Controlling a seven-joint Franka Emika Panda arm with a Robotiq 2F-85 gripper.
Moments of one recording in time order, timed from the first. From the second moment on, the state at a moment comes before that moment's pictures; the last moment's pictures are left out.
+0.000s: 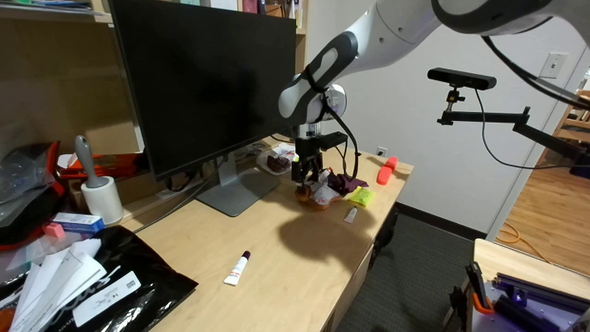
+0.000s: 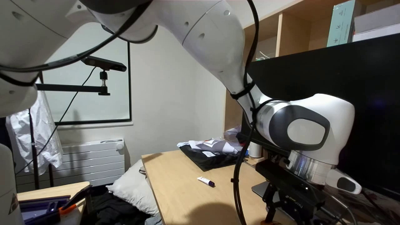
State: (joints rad) arm -0.34 0.77 -0.03 -1.61 0.07 2.17 -0.40
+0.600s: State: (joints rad) arm -0.34 0.77 -0.03 -1.64 0.07 2.16 -0.44
